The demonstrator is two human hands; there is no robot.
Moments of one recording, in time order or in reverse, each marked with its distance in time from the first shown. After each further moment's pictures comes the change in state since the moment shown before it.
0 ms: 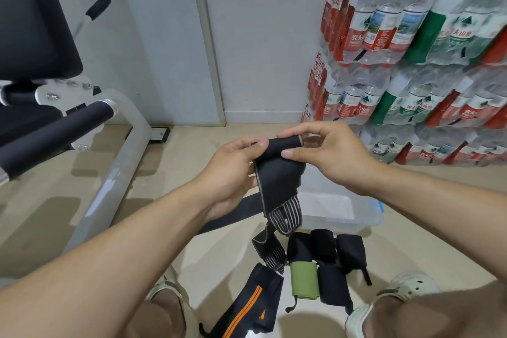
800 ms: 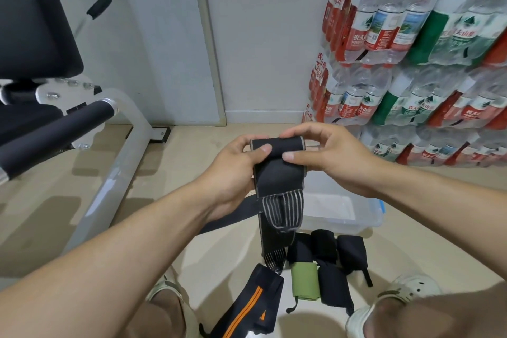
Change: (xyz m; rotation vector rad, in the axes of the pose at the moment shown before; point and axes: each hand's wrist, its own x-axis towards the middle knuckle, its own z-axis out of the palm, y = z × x) left_hand 0.001 -0.002 0.000 0.015 -0.013 0.010; right_hand 0.001 0.007 -0.001 0.173 -0.056 0.110
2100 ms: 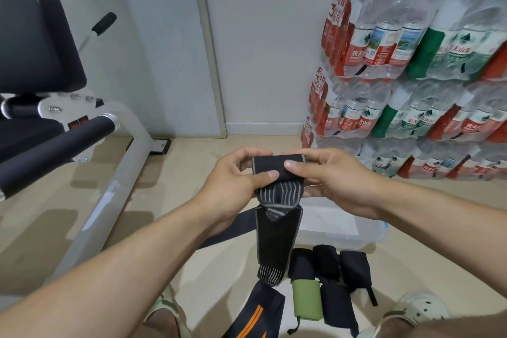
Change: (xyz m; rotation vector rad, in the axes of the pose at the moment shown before) left_hand 0.003 -0.003 -0.007 0.182 0.045 0.138; right_hand -0.003 -0.004 0.002 0.156 -0.080 0.226
